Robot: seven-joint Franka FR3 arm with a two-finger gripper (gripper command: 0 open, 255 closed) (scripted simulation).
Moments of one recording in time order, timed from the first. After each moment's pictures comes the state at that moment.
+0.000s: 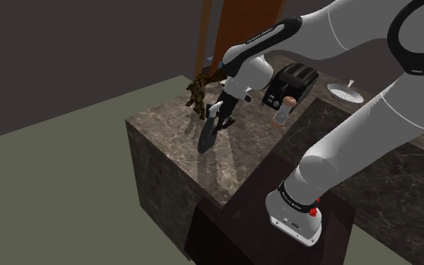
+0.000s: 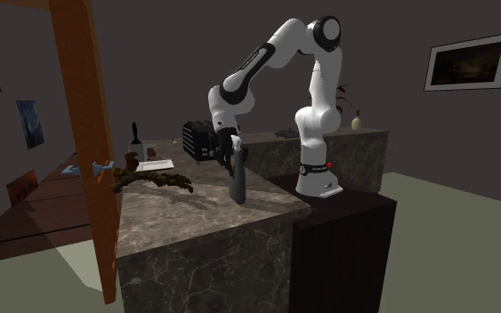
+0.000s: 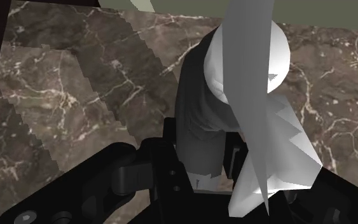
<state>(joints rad) -0.17 -0.17 0.01 -2.62 0.68 2.21 0.90</state>
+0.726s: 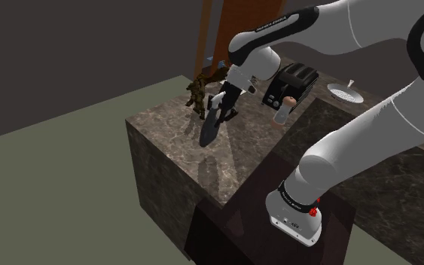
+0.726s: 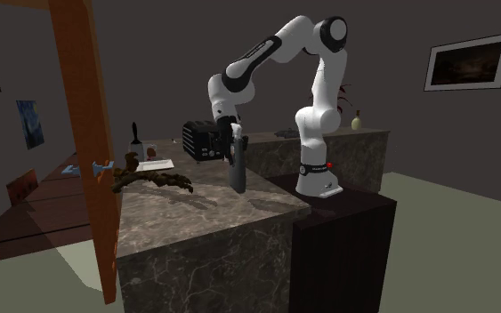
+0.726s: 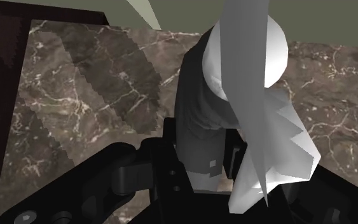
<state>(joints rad) -0.18 -0.27 0.01 -2.60 0.63 2.11 0.97</state>
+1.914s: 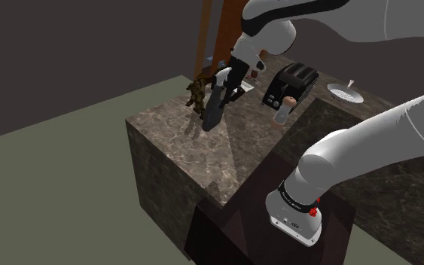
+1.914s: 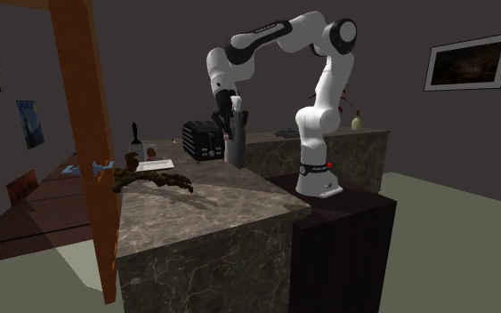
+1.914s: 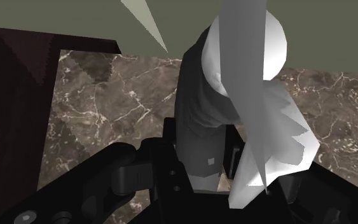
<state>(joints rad) -0.20 -0.40 0.00 -2.48 0.55 1.88 1.11</state>
